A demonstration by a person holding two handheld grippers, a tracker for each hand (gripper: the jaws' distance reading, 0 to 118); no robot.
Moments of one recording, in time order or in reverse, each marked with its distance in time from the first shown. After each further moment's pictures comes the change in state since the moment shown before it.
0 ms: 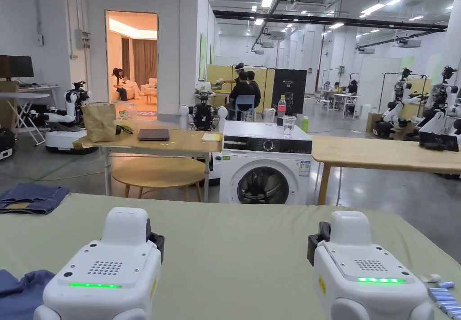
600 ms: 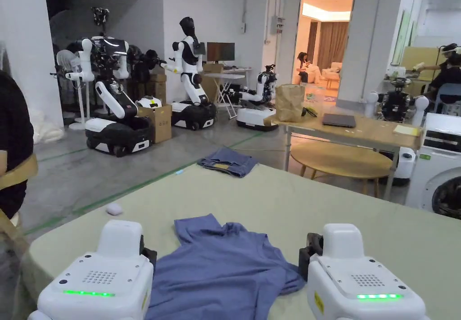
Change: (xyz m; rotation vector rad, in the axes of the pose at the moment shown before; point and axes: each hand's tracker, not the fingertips) left arm -0.206 -0.078 0.135 -0.233 0.553 0.028; right arm -0.257 -0.057 0.004 -0.110 0.664 0.070
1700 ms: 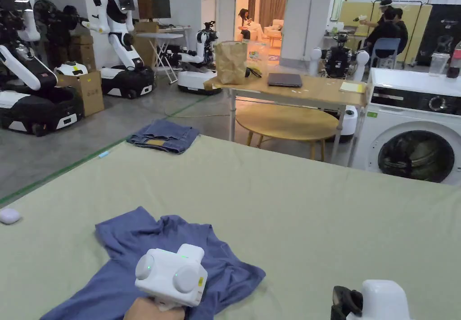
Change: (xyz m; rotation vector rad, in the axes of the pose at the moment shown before) left arm 0.196 -0.048 -0.321 -0.620 -0.470 -0.199; right arm 0.133 -0.072 -0.071 -0.207 -0.185 -0.125
